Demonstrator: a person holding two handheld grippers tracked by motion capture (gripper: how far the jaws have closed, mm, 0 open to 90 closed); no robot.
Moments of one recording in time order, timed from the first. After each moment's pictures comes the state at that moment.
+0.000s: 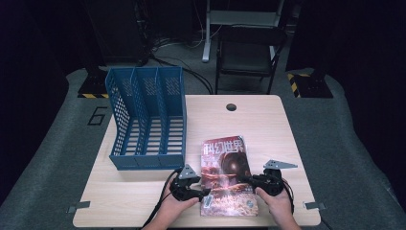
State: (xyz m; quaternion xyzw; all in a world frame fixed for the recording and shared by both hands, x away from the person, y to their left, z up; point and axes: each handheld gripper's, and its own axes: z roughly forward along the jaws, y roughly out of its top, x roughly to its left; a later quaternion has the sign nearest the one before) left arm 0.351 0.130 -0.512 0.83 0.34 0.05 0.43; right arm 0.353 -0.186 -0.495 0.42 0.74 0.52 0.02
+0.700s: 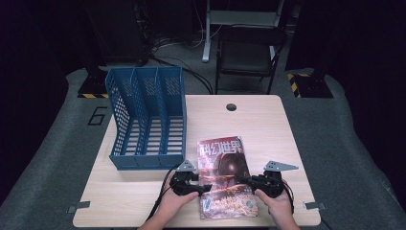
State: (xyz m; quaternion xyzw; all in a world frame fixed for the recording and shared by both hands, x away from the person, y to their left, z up) left arm 0.364 0.133 -0.511 0.82 0.35 0.00 0.45; right arm 0.348 -0.184 -0.491 0.39 0.74 0.54 0.02
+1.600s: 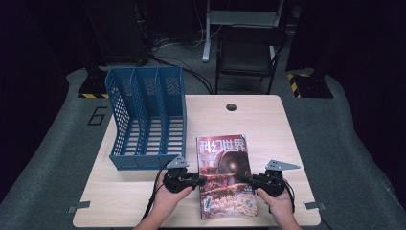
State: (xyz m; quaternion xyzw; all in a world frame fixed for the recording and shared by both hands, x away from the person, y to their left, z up) left arm 0.357 0.148 -0.477 0.80 0.35 0.00 0.48; right arm 0.349 -0.187 -0.487 0.39 0.74 0.55 0.01
